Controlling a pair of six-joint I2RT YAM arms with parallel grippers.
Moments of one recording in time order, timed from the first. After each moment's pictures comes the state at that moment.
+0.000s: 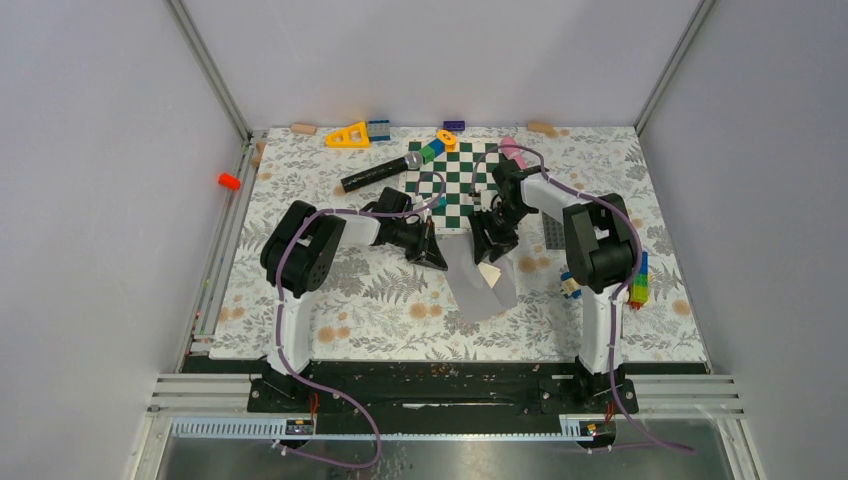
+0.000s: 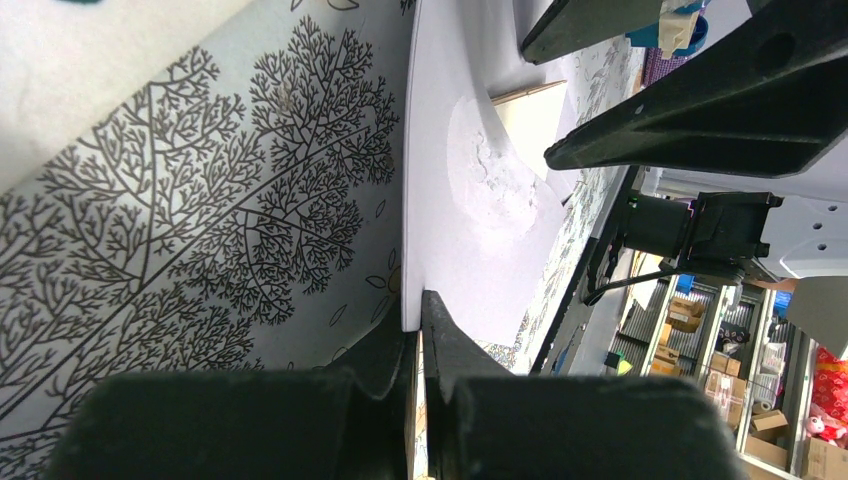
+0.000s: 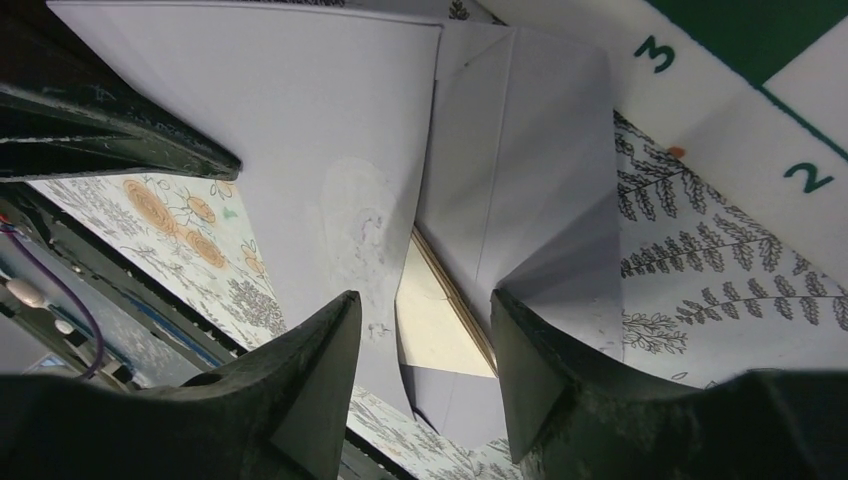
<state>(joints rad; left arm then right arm) -0.47 2.12 1.19 -0.03 0.91 -0.45 0.34 2.11 1.51 -0.91 -0.49 -0.07</state>
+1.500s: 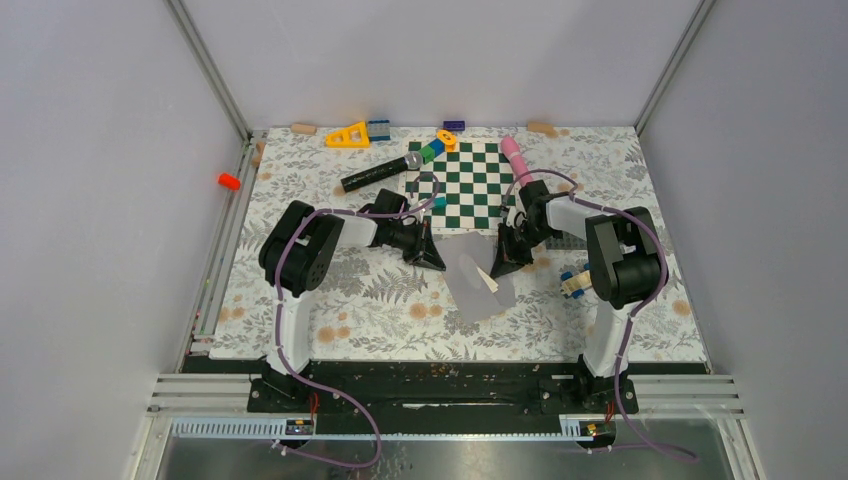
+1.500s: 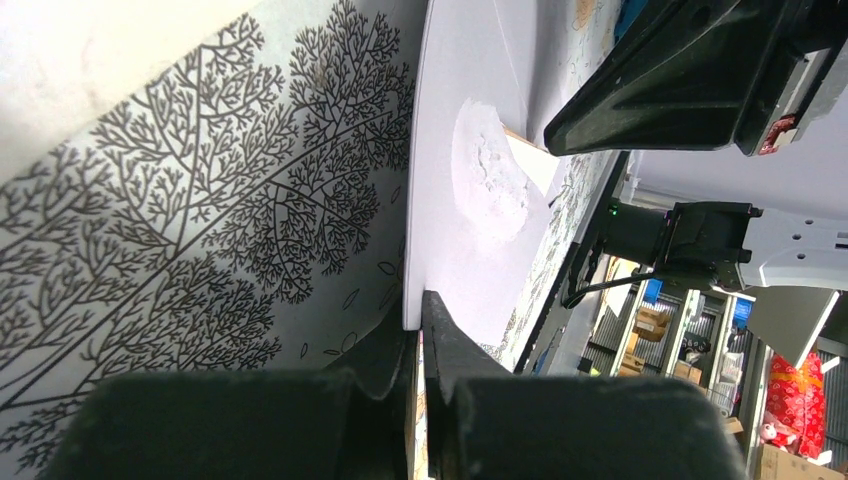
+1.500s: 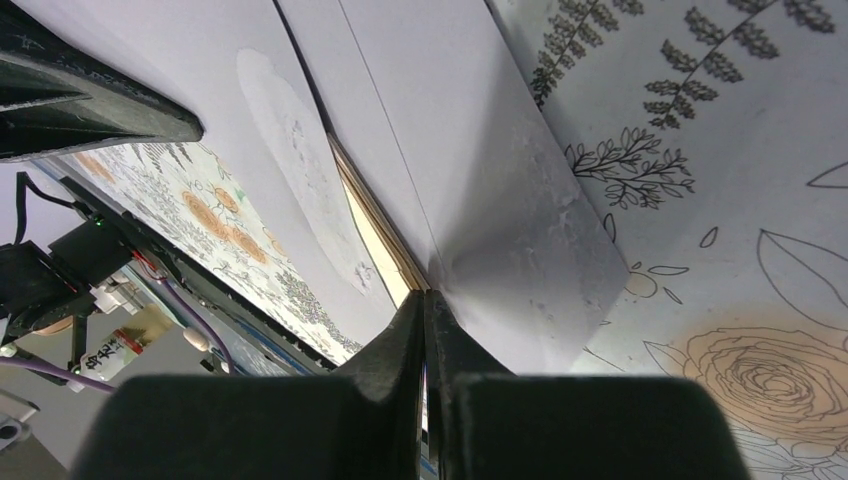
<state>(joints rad) -0.45 2.12 1.16 0.00 0.93 -0.51 0.24 1.93 1.15 -0.68 -0.59 0.22</state>
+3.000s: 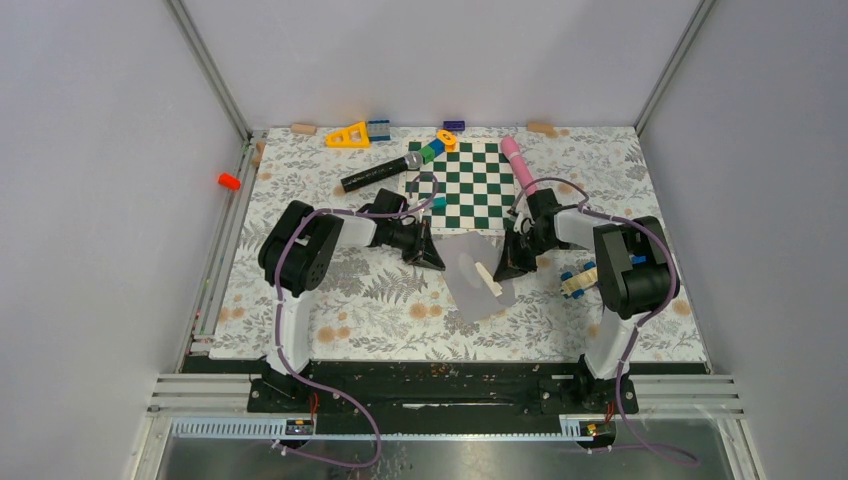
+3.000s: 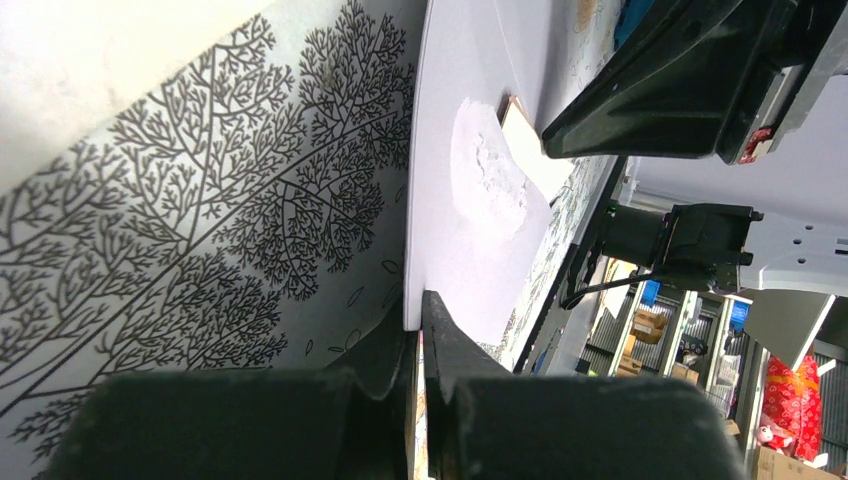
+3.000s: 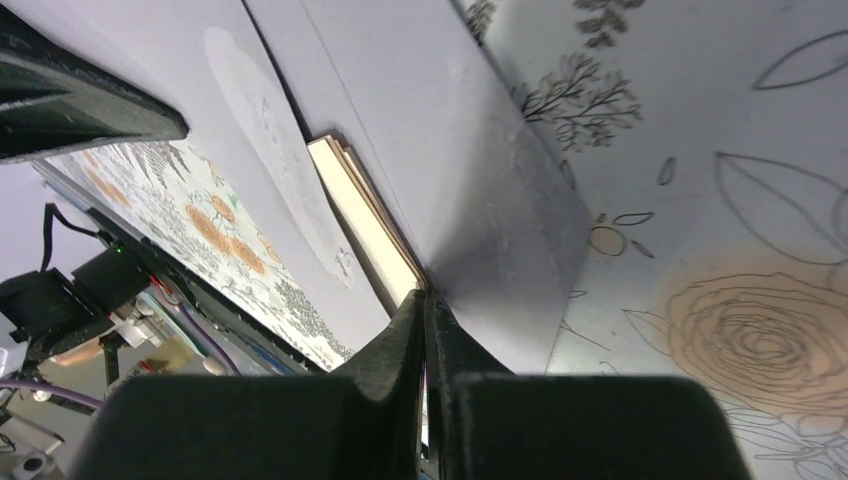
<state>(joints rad) -0.44 2.12 1.16 0.00 0.93 -0.52 0.22 1.85 1.01 -0.55 -0.59 0.30</state>
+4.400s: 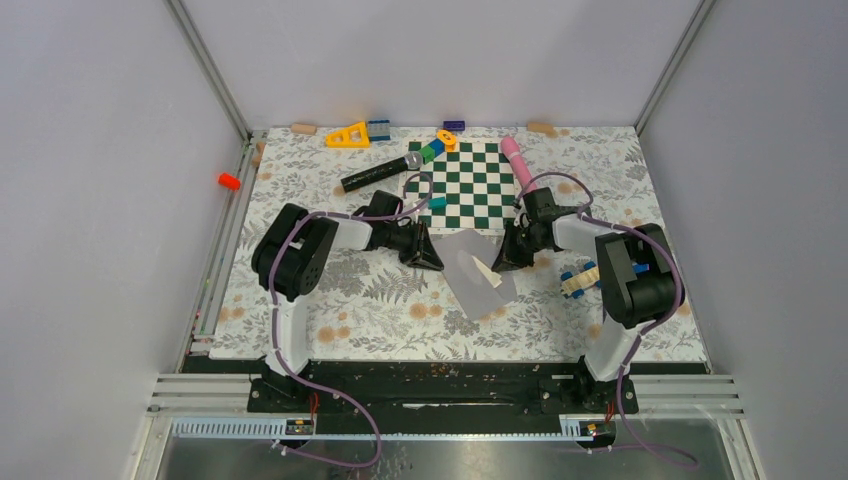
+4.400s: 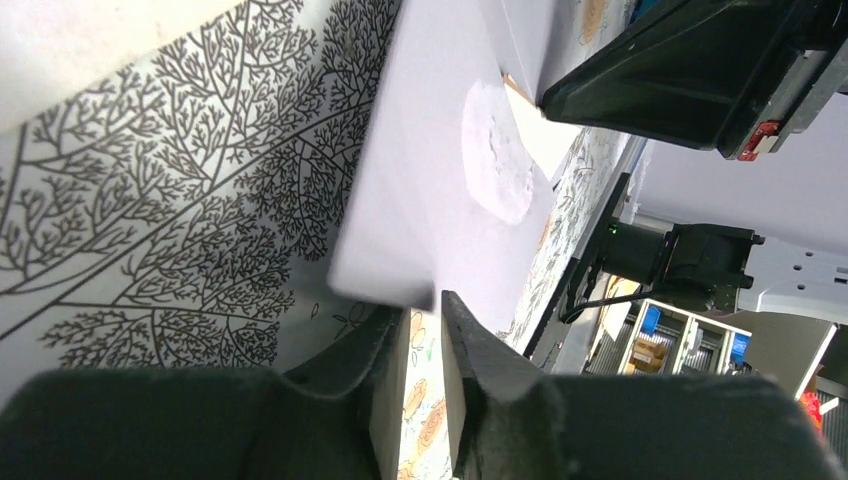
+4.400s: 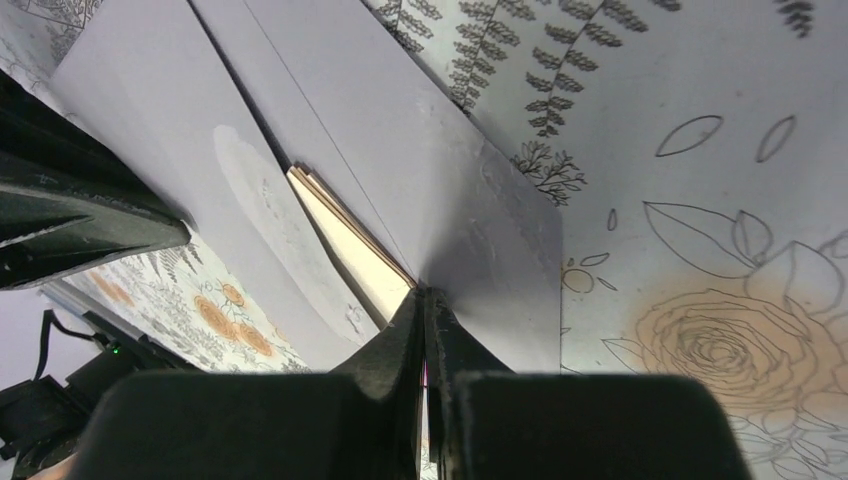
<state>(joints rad) -0.44 2.06 1.09 0.05 0.88 -0.56 0.26 1.79 0.96 -0.37 -0.44 0.46</state>
